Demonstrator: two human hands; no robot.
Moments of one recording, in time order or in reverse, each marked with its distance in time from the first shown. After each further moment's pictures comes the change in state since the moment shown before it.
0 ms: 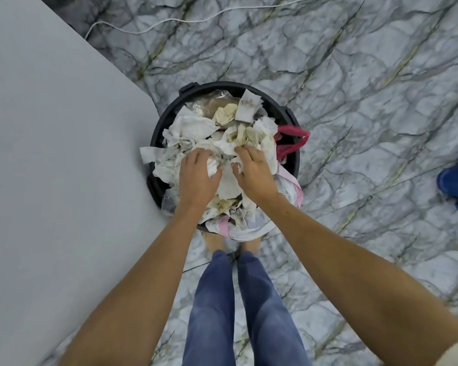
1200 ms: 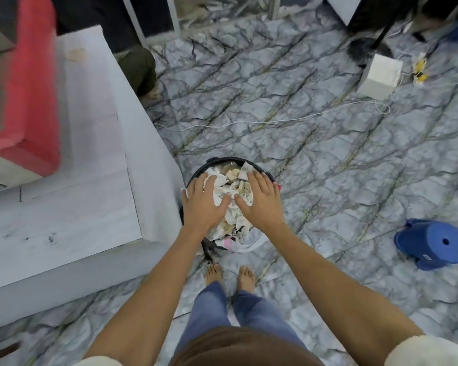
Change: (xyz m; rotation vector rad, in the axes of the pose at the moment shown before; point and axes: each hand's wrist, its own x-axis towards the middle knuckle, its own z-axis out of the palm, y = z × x) left_hand -0.155 0.123 -0.204 0.137 0.128 0.057; right_hand -0.123 -0.169 -0.206 -0.240 0.129 -0.028
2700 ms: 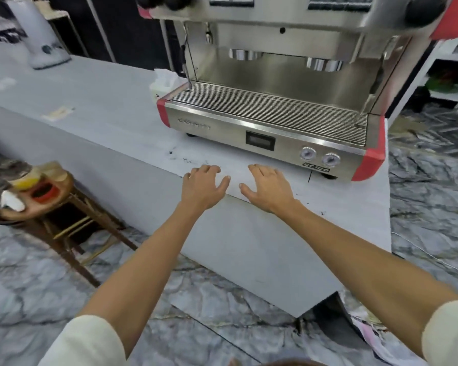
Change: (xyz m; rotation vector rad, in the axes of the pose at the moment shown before) left_hand -0.302 -0.363 -0.321 0.103 0.527 -0.552; right_hand -0.134 -0.531 0.038 -0.143 -0.101 -0.994
